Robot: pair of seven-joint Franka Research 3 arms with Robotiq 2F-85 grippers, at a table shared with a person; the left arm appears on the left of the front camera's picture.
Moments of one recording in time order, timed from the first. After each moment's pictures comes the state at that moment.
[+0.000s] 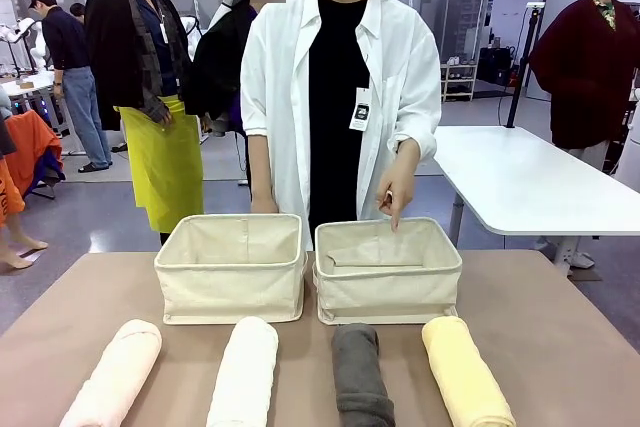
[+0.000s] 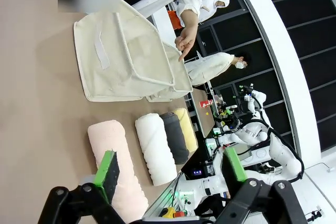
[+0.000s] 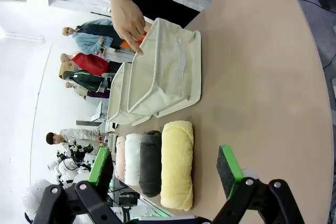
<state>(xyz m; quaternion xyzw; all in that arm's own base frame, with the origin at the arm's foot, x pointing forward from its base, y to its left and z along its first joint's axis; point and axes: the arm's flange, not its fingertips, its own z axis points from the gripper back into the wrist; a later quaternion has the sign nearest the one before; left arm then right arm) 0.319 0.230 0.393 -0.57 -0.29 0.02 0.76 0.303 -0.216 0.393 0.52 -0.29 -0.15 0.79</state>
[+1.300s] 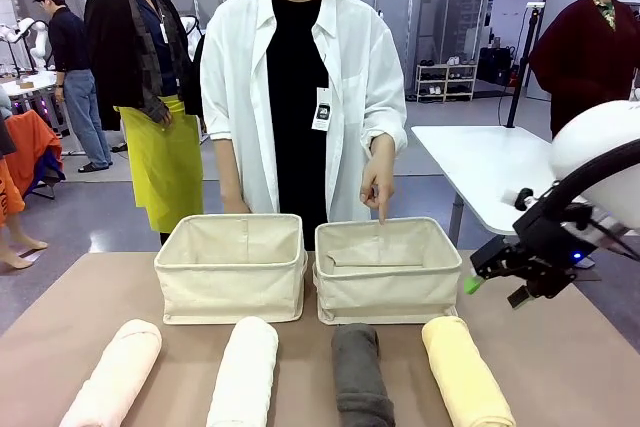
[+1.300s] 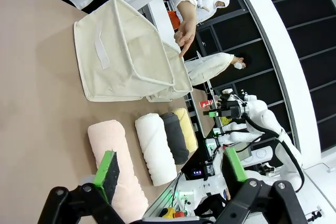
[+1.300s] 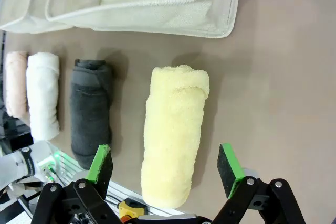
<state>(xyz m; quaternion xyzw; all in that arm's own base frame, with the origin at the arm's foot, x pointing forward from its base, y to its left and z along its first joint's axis) 0.319 0.230 0.393 -0.57 -0.29 0.02 0.76 0.387 0.070 0.427 0.23 -0.11 0.05 0.97</state>
